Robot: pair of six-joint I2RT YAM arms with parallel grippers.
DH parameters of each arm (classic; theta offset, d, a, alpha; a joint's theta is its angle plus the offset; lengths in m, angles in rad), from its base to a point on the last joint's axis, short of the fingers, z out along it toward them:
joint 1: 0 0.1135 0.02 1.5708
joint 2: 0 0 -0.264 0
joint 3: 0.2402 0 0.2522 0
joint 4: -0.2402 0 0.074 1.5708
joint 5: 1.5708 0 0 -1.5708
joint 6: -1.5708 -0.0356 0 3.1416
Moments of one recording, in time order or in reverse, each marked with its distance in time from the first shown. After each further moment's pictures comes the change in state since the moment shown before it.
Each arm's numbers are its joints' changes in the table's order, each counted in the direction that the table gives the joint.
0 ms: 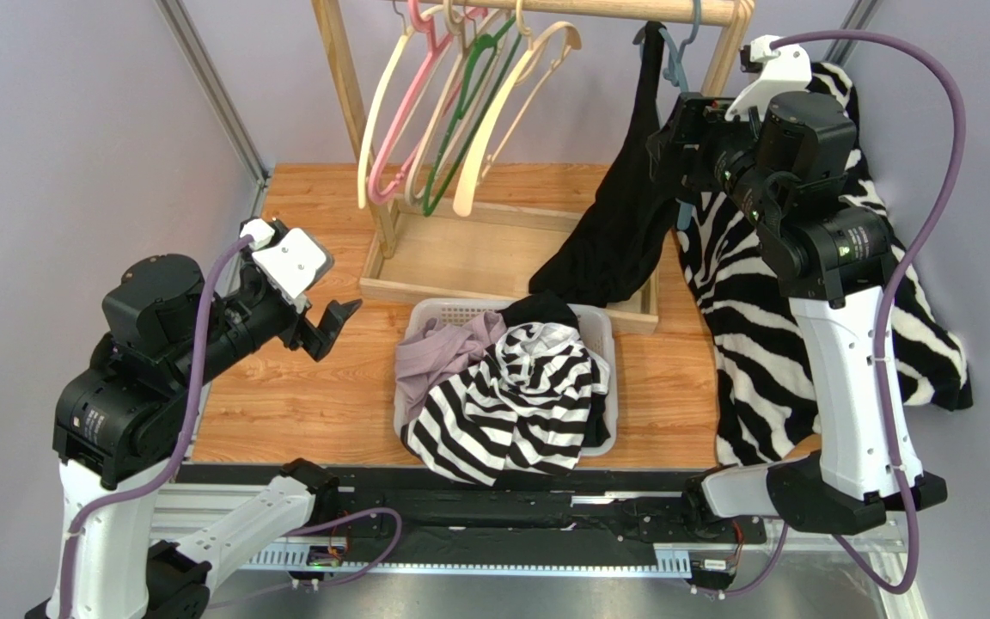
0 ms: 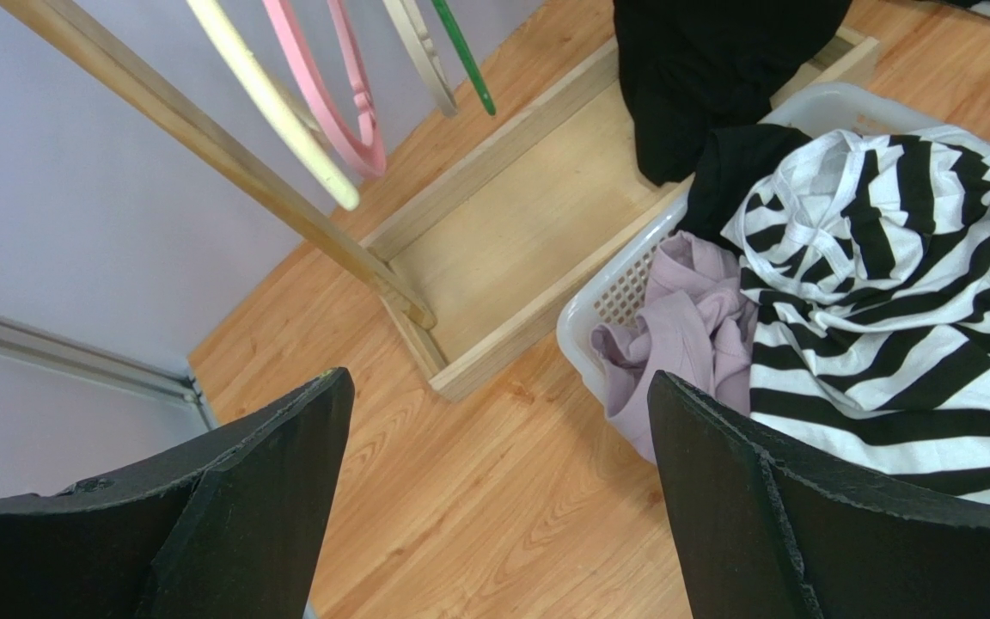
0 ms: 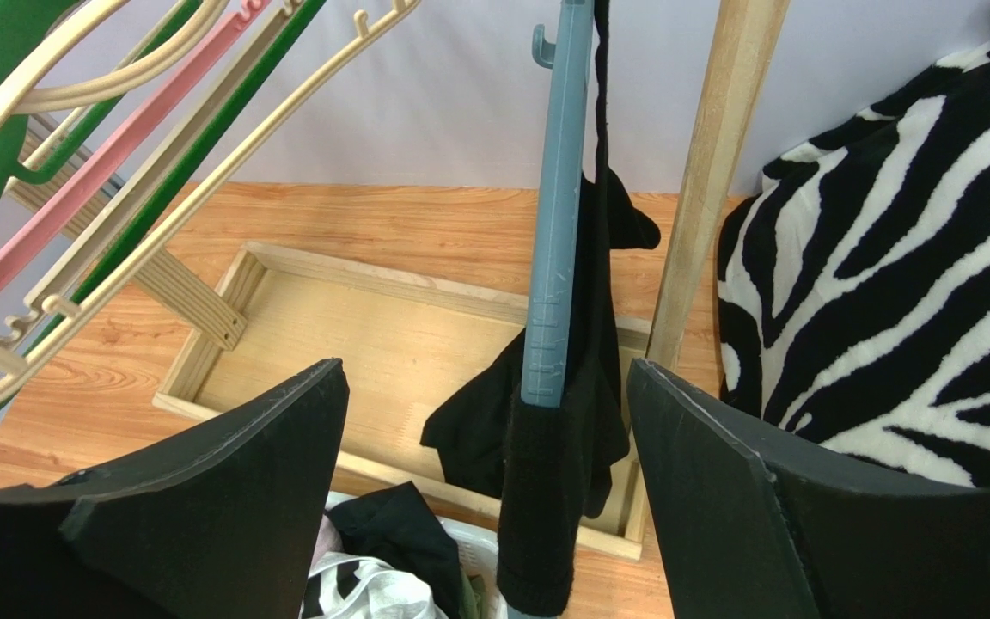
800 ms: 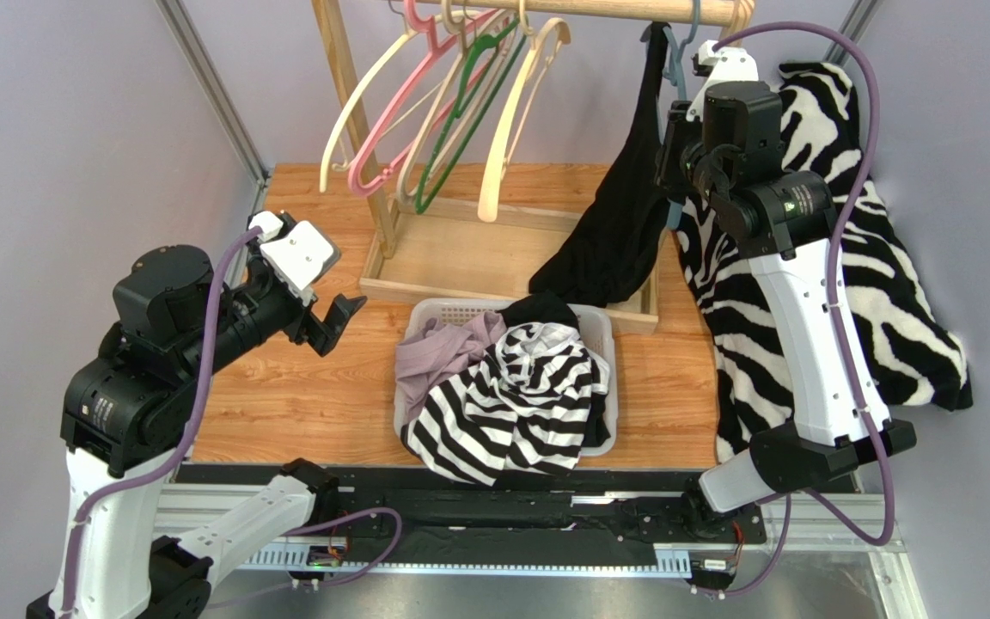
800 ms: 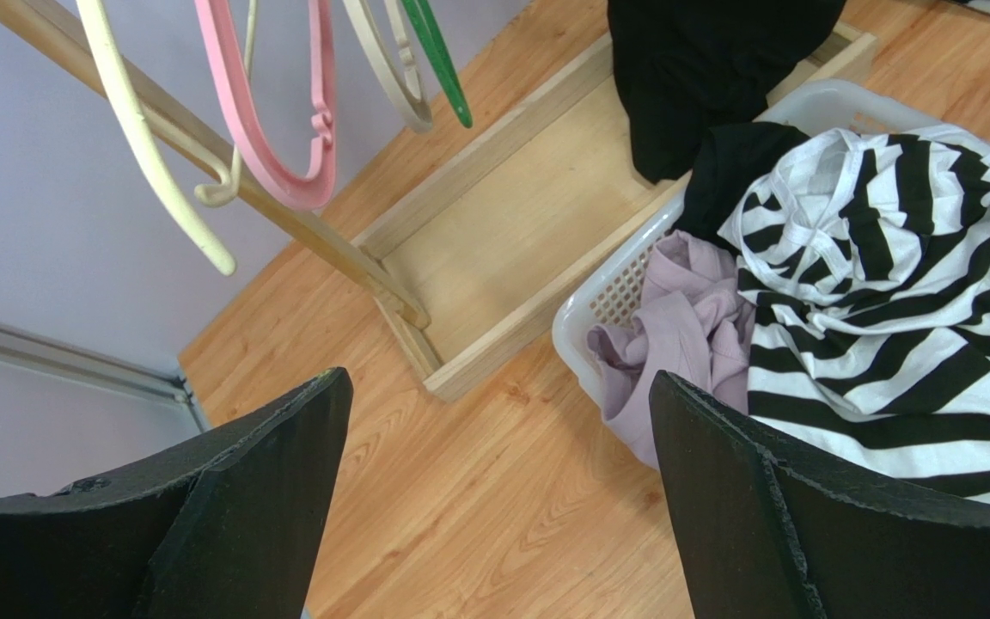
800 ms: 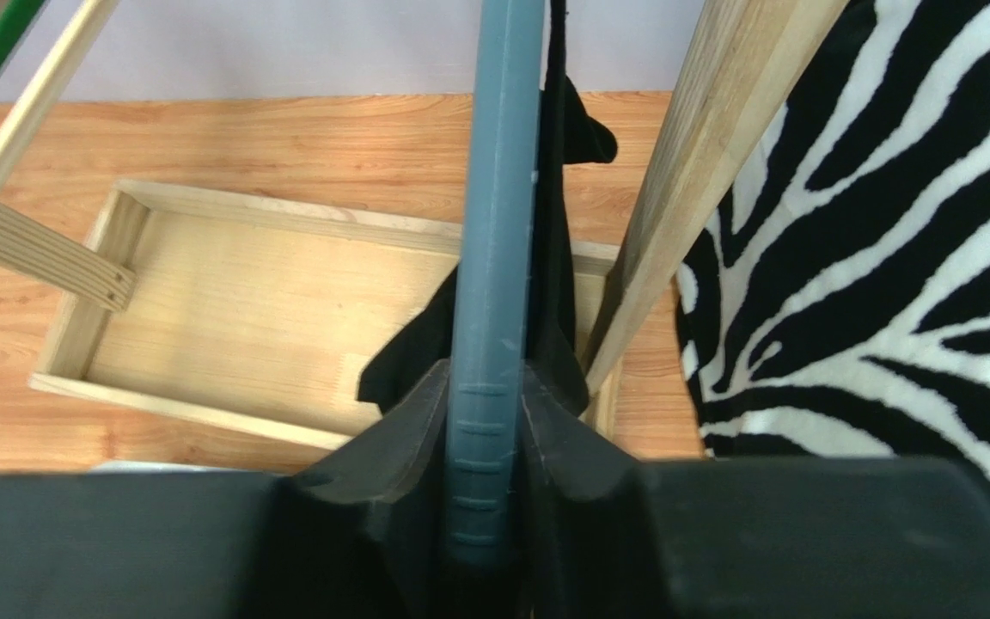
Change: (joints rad) left arm 0.000 -0.025 0.004 0.004 0.006 0.004; right arm 0.026 -0.144 0.034 -0.093 0.119 -0.010
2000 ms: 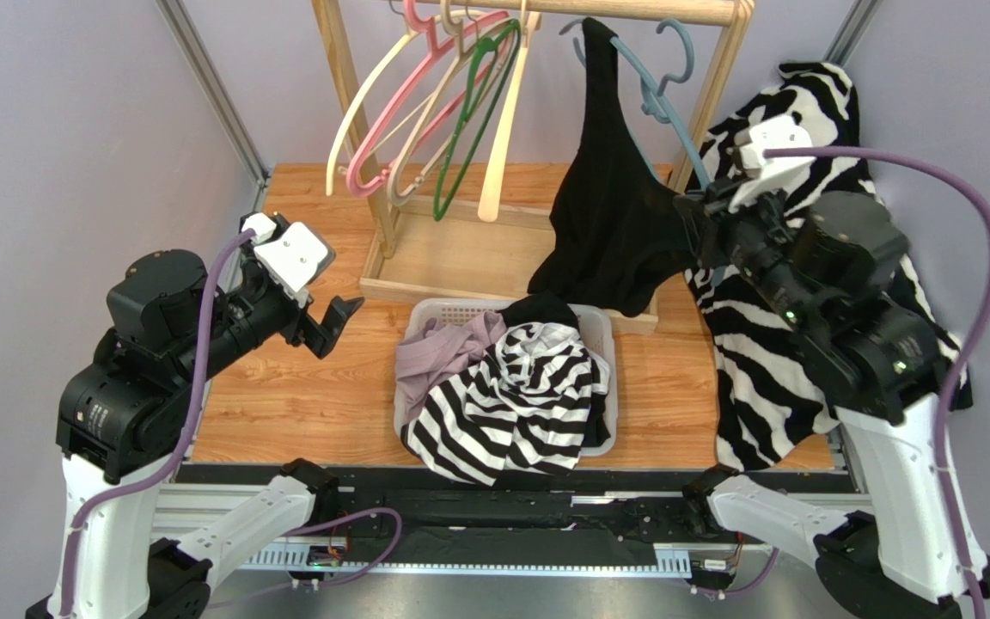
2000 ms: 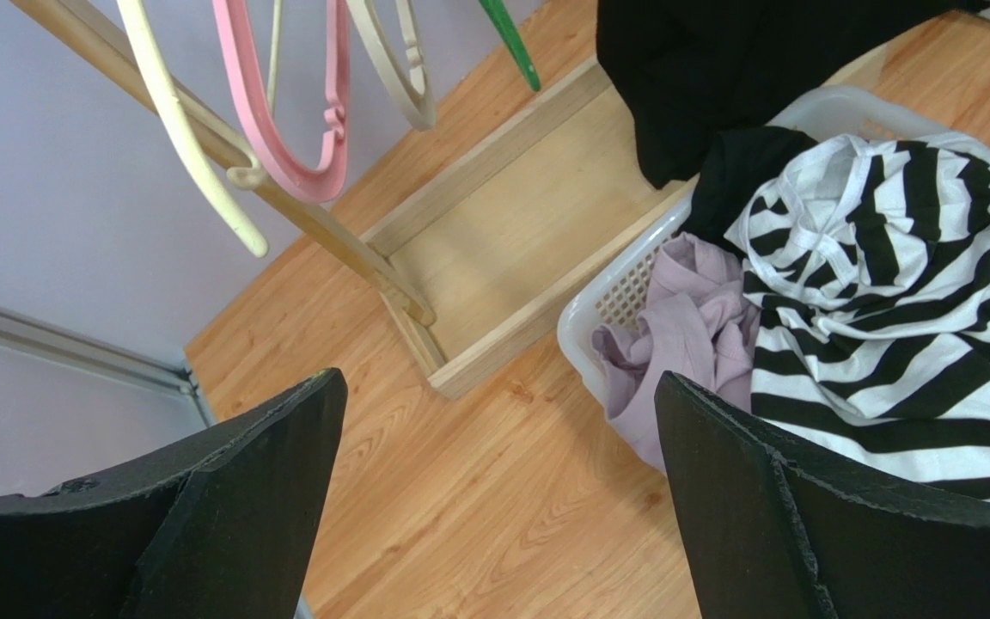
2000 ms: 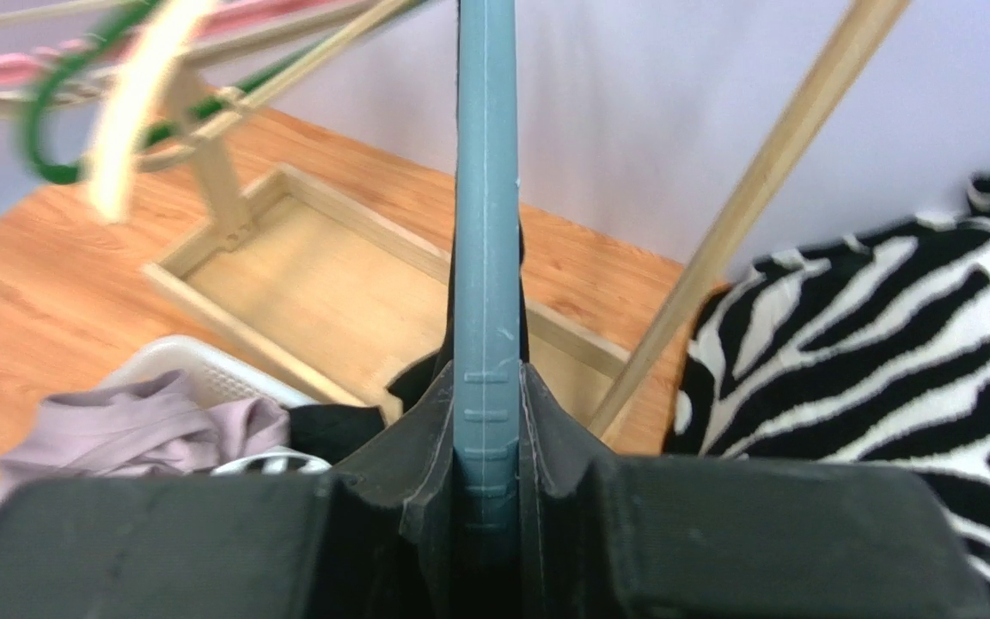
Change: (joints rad) left arm 0.000 0.015 -0.007 0.000 -0.021 0.007; right arm 0.173 0.460 -0.346 0.179 -0.100 0.286
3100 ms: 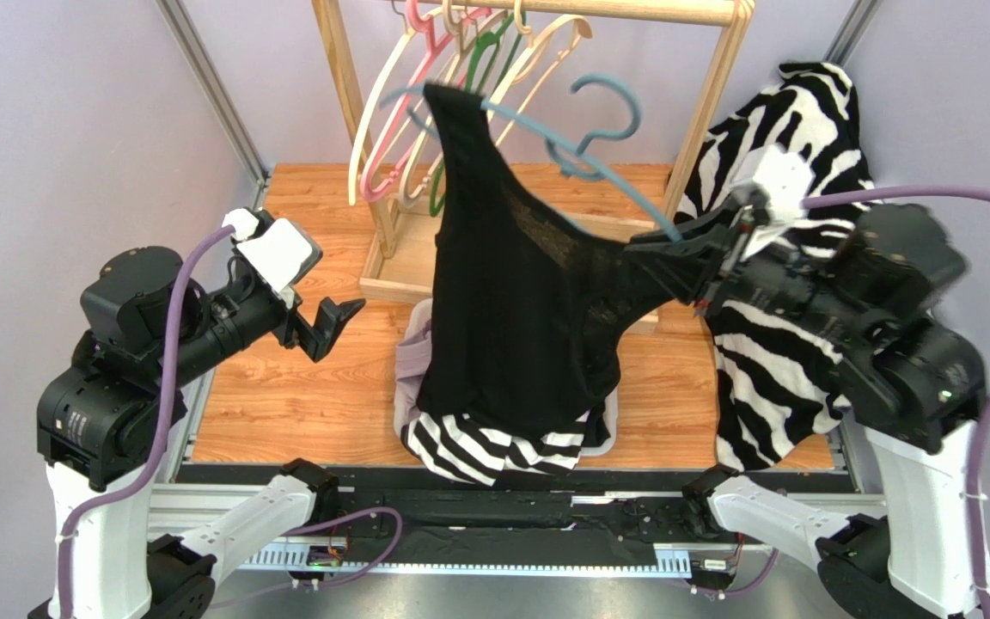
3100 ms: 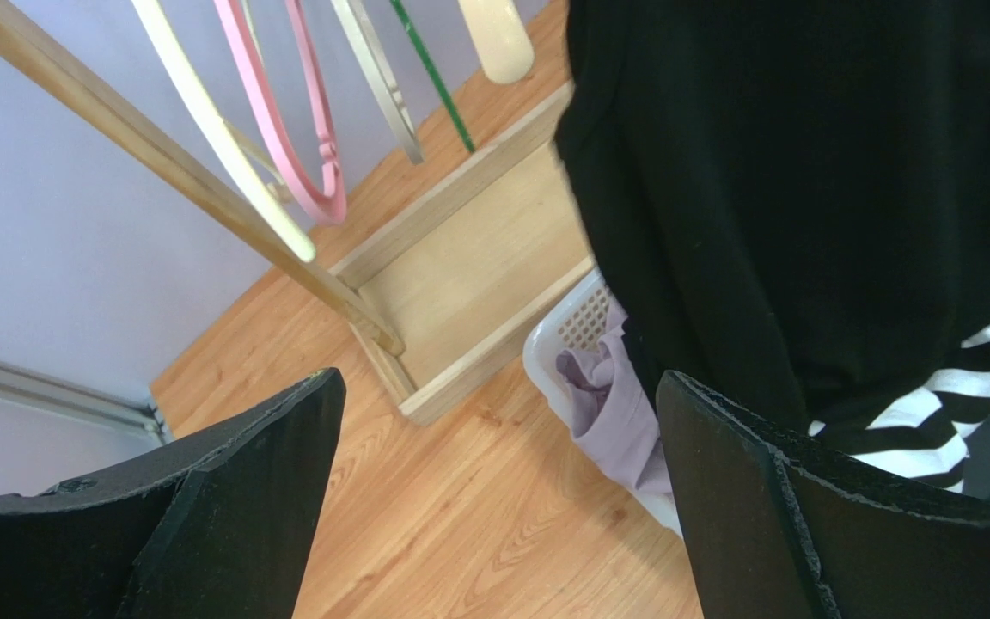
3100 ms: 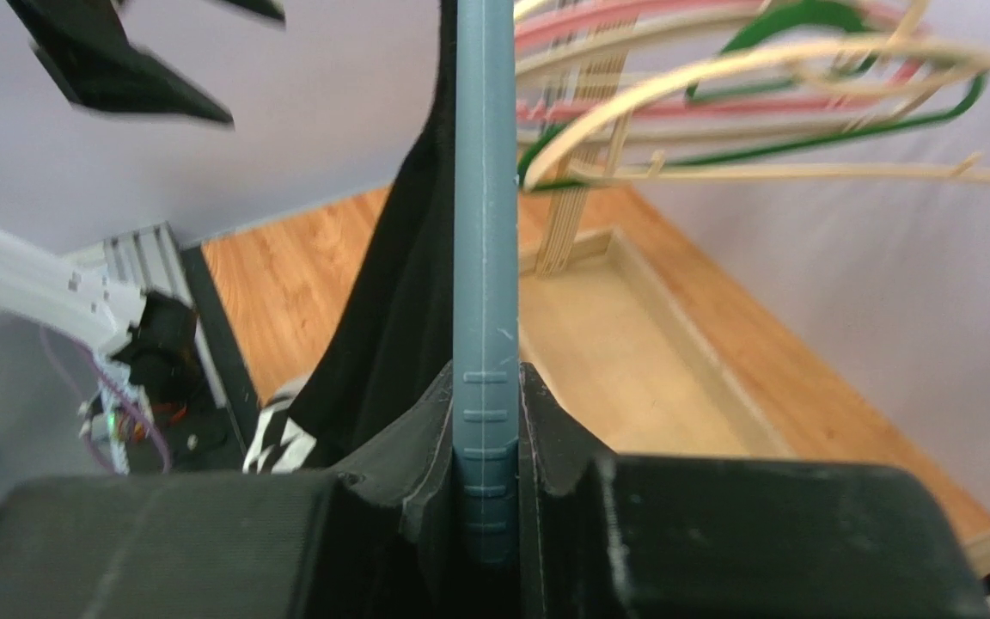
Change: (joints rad) left arm 0.026 -0.034 0.103 -0.045 0.100 0.033; right arm 0.006 0.017 0.159 -0.056 -0.645 -0.003
